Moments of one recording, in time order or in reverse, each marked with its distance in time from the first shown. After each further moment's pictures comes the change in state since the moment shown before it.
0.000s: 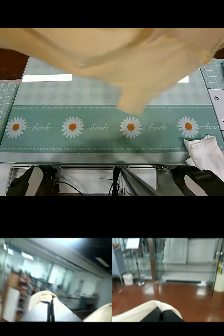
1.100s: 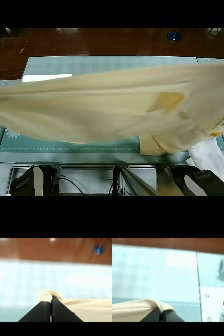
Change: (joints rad) left arm 0.006 0.379 -0.109 1.131 -0.526 -0.558; right arm 0.000 -0.004 0.002 -0.301 0.796 -0.050
